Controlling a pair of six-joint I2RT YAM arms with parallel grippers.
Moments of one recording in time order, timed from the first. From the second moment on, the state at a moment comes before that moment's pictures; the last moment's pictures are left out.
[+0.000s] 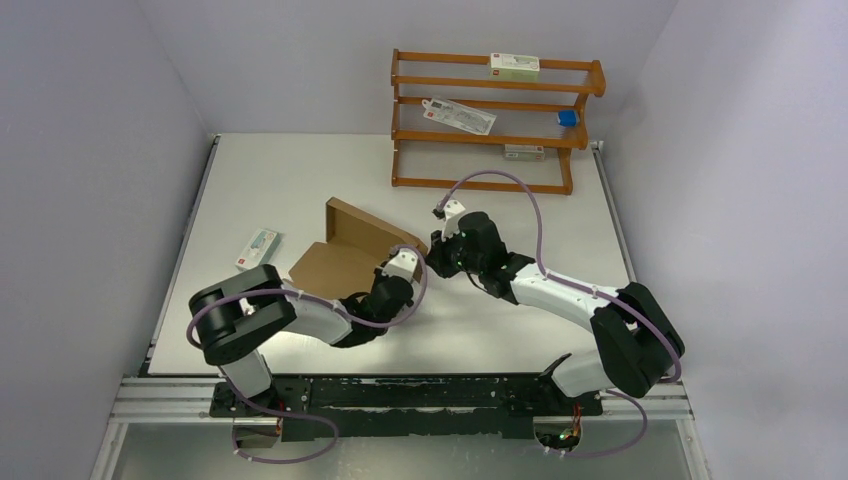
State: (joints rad) left arm -1.10 1.71 0.58 0.58 -0.75 -0.24; right arm 0.66 1.40 0.71 0.15 -0.17 0.17
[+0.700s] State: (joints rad) left arm -1.08 1.73 0.58 0.61 -0.61 -0.21; right arm 0.67 1.40 0.71 0.15 -0.19 0.15
